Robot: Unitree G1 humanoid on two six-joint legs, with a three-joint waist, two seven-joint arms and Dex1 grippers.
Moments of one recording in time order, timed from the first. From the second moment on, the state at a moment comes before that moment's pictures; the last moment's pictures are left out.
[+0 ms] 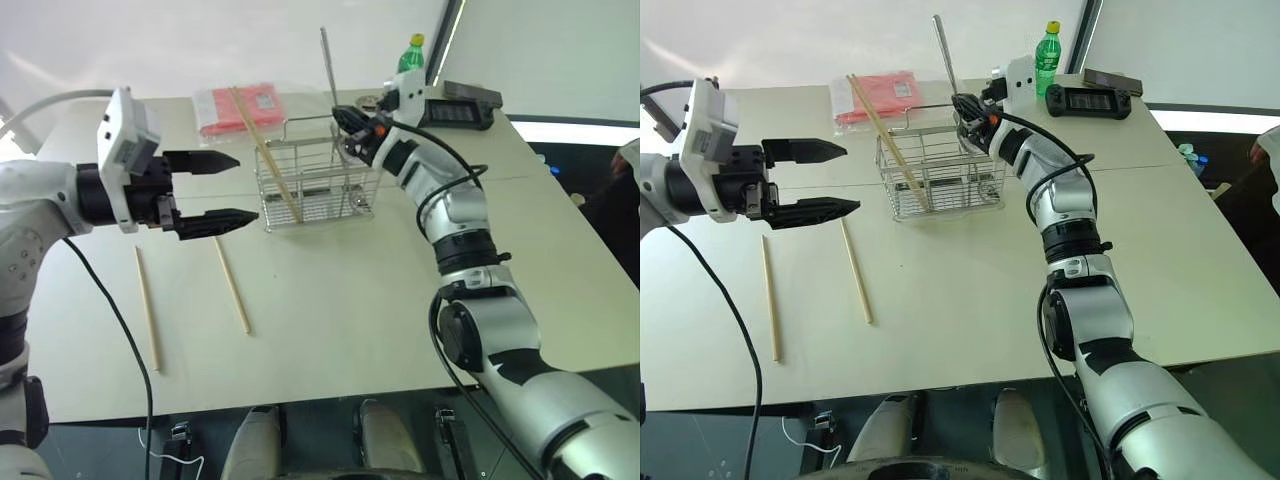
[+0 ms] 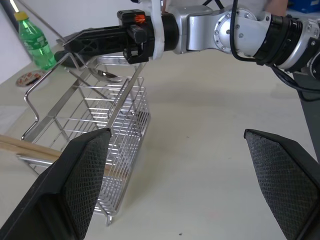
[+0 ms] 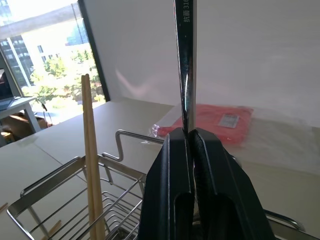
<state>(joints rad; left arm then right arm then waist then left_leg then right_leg) -0.59 0.98 0.18 -0.28 -0.78 0.76 -1.05 -1.05 -0.17 -0.13 0.64 0.30 0.22 0.55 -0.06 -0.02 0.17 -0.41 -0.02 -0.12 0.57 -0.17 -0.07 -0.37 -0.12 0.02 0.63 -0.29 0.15</state>
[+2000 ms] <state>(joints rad) -0.67 0.71 0.40 -0.06 -0.47 1.59 -0.18 -0.46 -0.92 -0.18 -0.47 0.81 0.83 1.04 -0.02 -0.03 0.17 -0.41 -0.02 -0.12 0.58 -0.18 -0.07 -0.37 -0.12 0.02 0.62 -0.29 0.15</state>
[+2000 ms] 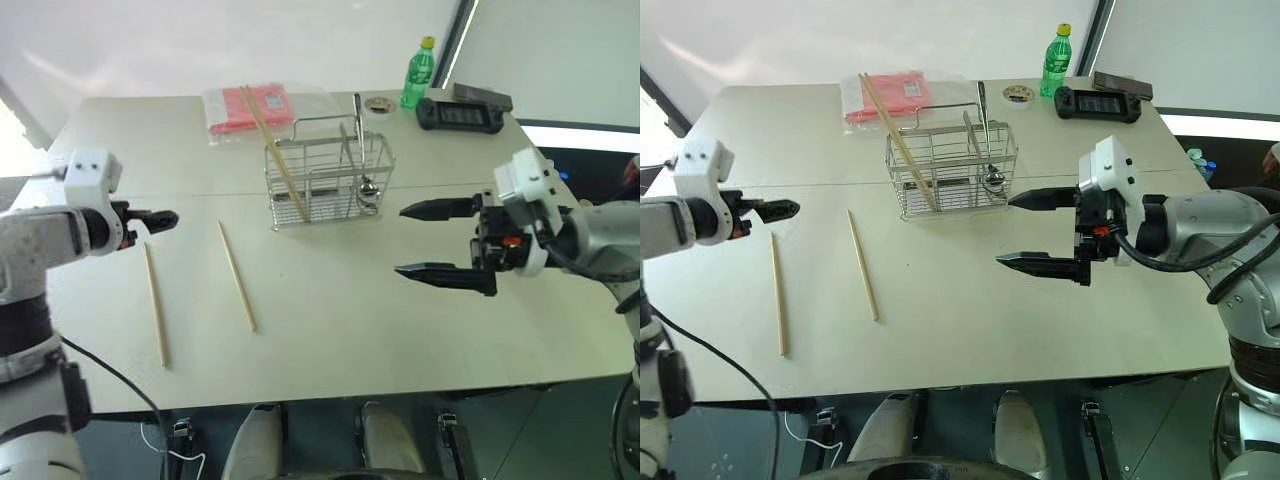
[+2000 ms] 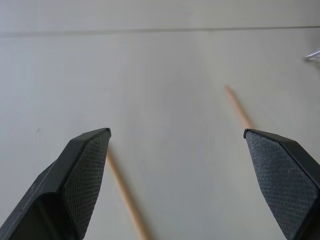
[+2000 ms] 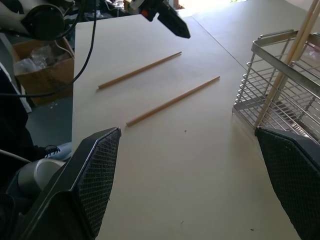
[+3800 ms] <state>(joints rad) -1.04 0.67 0.49 0.20 -0.50 0.87 -0.36 -0.35 -0.96 -0.24 -0.55 0.96 0.88 0.92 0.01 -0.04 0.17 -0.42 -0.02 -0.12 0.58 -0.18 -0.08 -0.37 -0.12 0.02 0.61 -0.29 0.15</state>
